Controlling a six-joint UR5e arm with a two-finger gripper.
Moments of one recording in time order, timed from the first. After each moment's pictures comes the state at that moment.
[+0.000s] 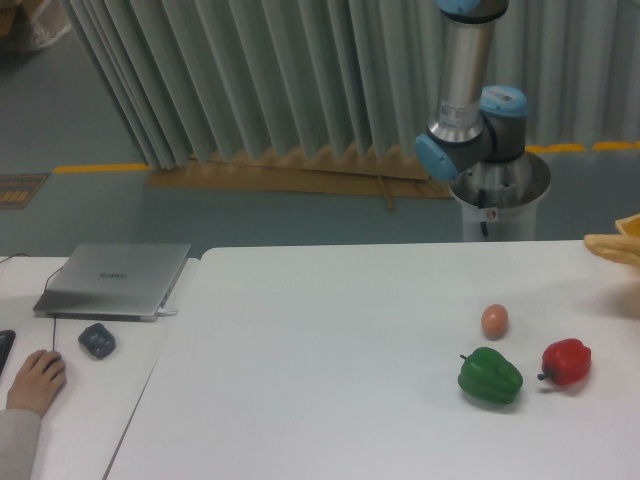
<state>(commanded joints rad) 2.78 -1.80 -1.48 -1.76 1.45 1.85</state>
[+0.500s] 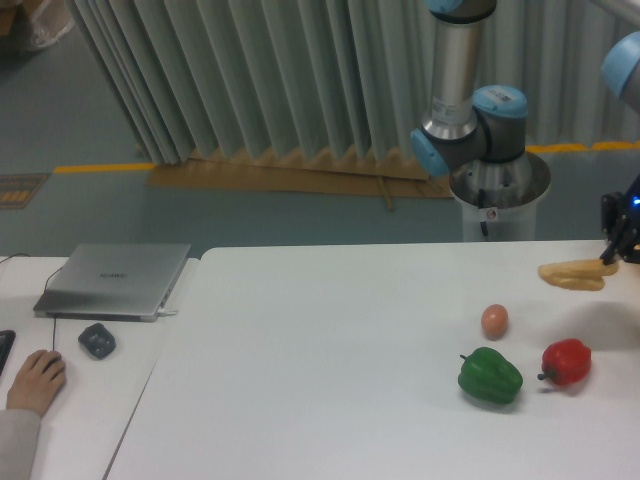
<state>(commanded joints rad) 2.65 -1.80 -1.48 -1.67 1.38 1.54</state>
